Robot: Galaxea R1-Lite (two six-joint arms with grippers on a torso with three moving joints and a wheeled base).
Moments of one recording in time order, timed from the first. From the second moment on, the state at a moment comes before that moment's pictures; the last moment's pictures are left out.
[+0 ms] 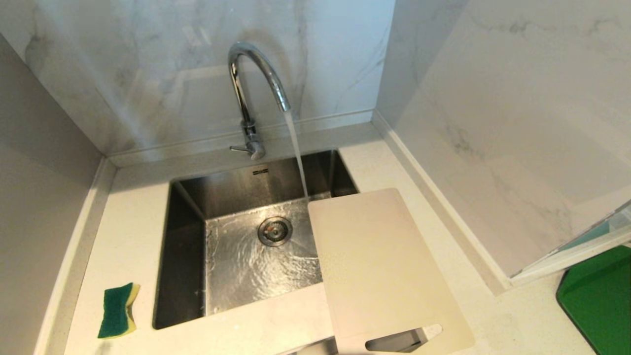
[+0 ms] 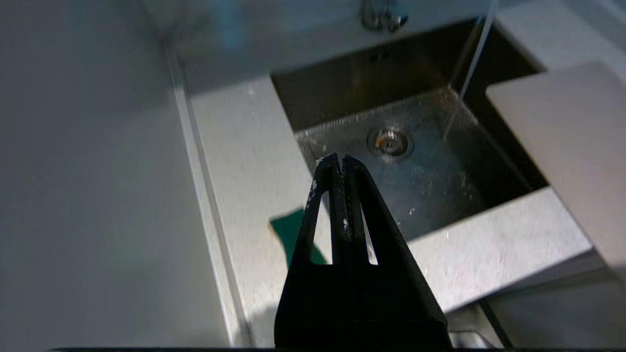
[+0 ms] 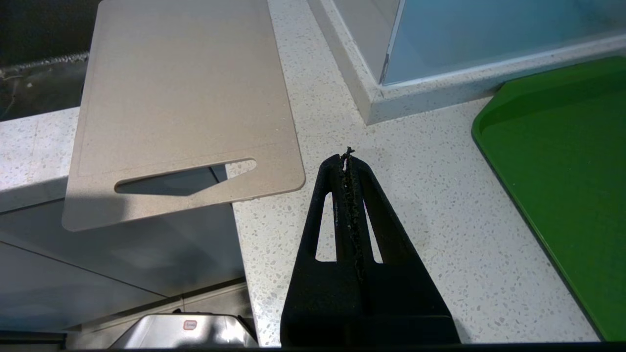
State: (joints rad) left arm -0.02 0.40 -0.60 0.20 -0.02 0.03; right arm 0.00 0.00 0.00 0.00 0.00 0.00
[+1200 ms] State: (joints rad) left arm -0.20 1.25 -1.27 0.20 0.12 0.06; right arm 0.00 0.00 0.00 0.00 0.00 0.00
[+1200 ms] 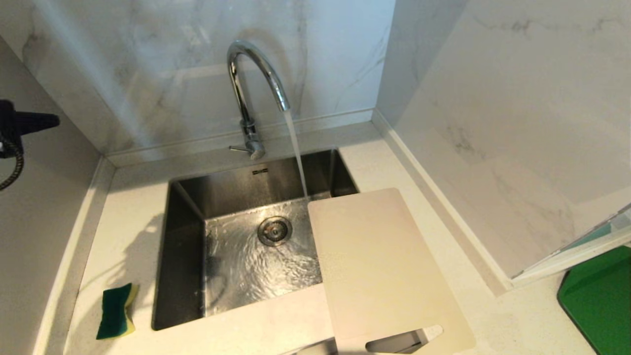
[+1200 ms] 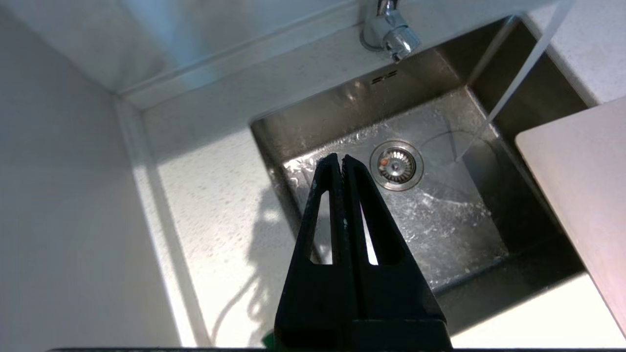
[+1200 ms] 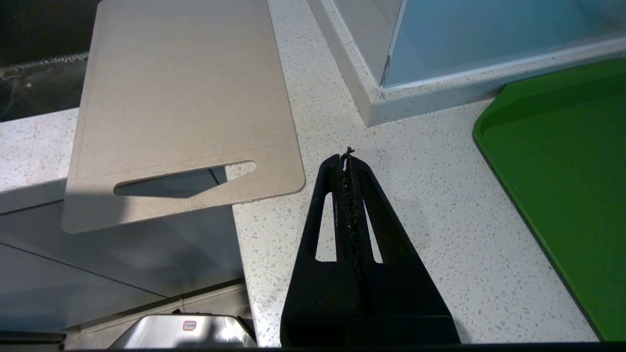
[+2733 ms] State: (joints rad) left arm -0.36 1.96 -1.60 0.14 0.08 0.01; right arm 0.00 0.00 0.00 0.00 0.00 0.00
